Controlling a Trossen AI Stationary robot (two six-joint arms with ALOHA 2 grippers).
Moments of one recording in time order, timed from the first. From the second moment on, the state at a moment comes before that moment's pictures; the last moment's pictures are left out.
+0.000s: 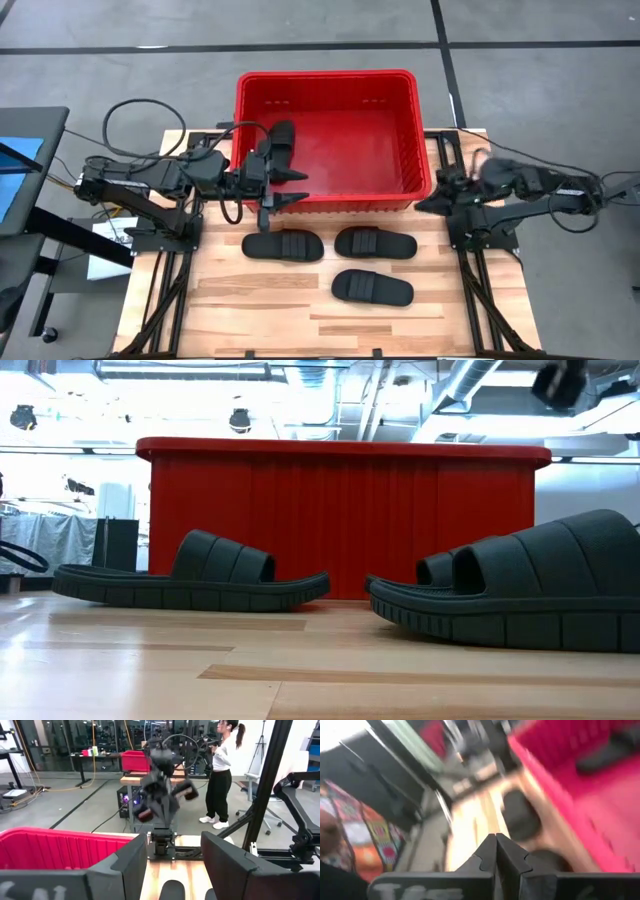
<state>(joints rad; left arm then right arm) -0.14 1.24 1.38 -0.18 -0.20 -0.02 0.08 0.50 0.77 -0.62 -0.10 0.54</state>
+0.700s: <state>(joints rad) -0.14 1.12 1.38 -0.20 -0.14 -0.05 0.54 0.99 0.78 -0.65 -0.05 0.94</state>
